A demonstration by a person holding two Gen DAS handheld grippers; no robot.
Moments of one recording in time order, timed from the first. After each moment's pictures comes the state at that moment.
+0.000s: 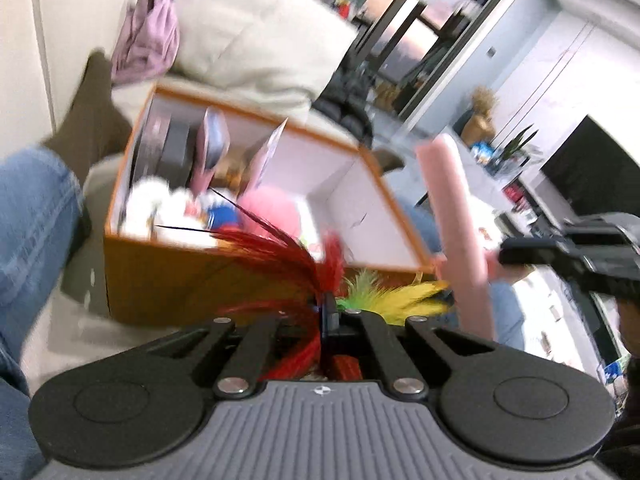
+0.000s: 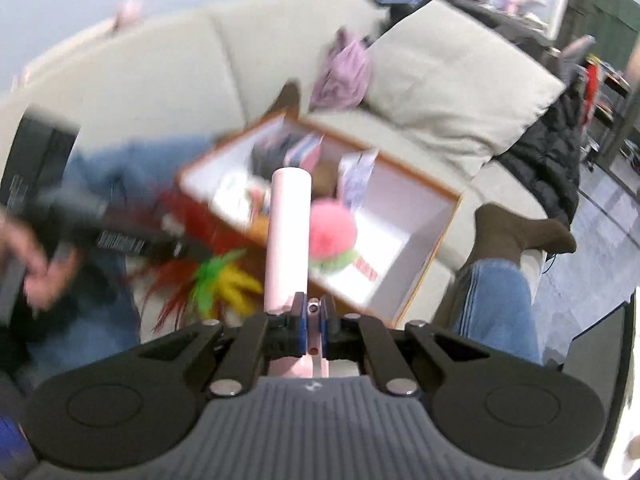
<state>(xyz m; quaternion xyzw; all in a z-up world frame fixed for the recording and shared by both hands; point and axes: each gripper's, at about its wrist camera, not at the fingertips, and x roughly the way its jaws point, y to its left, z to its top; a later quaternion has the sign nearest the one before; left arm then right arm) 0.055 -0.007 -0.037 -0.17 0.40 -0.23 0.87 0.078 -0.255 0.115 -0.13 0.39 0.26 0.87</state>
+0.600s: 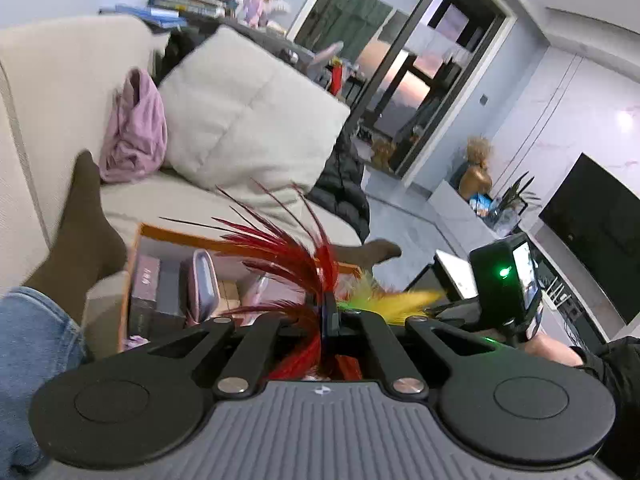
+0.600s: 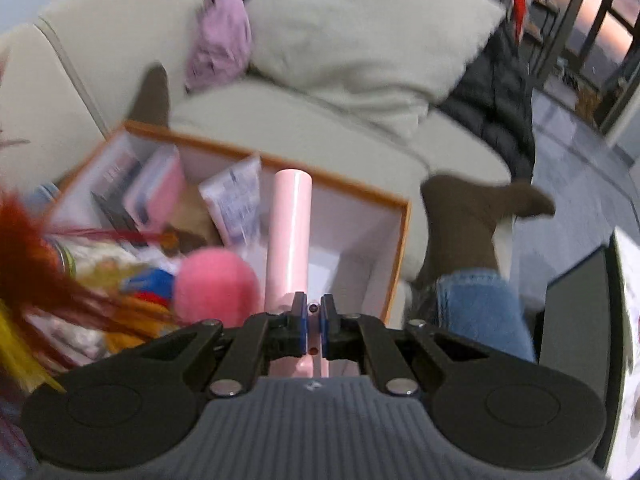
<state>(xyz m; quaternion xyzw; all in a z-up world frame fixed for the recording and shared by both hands) 0.131 -0.011 0.012 -0.17 0.33 -0.22 0.90 0.237 -0.212 0.030 -0.11 0.49 0.11 0.86</state>
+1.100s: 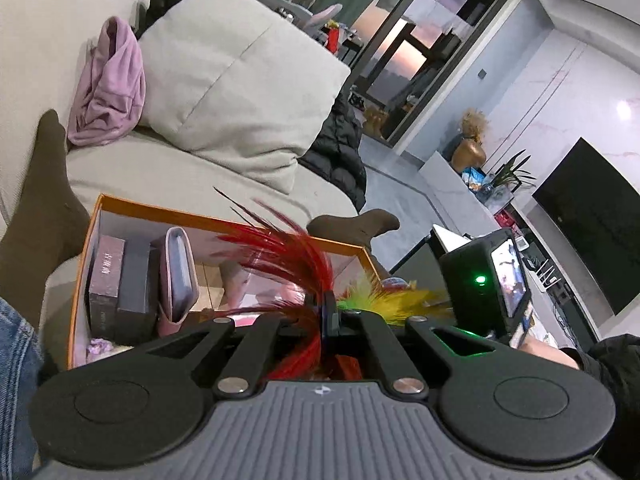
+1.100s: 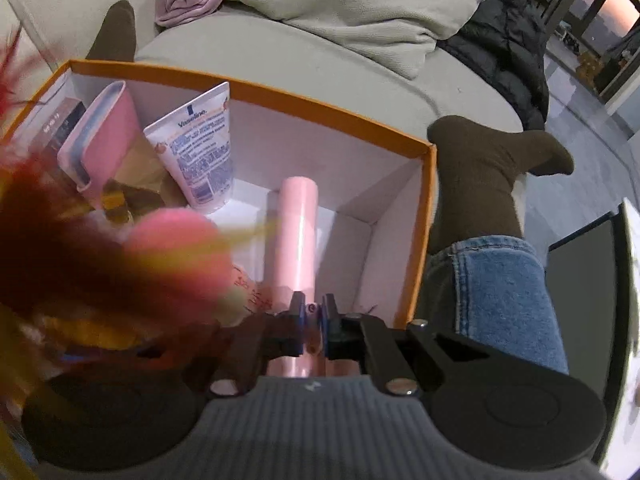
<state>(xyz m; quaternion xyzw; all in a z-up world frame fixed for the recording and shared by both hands) 0.176 -0.024 -0.022 -0.18 0.38 -0.25 0.87 0.264 -0.207 -0.009 -0.12 0.54 0.09 0.83</state>
